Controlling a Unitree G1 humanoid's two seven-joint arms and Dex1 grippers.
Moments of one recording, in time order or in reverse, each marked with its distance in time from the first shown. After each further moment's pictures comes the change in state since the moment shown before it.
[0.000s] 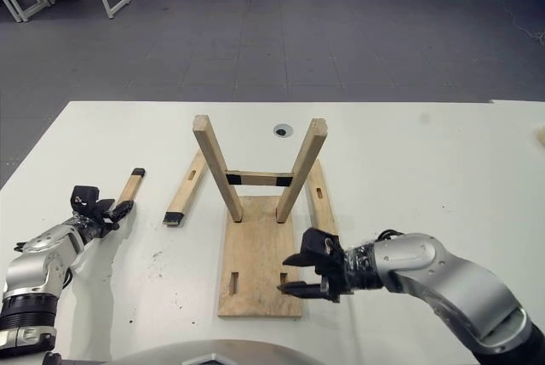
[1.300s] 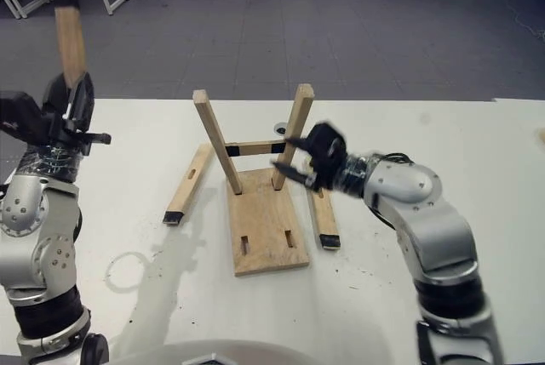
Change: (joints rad) left arm -0.133 -0.235 0.033 -0.863 -0.037 -0.063 0.320; right arm -0.422 0.530 -0.216 0.274 -0.234 -0.034 -0.278
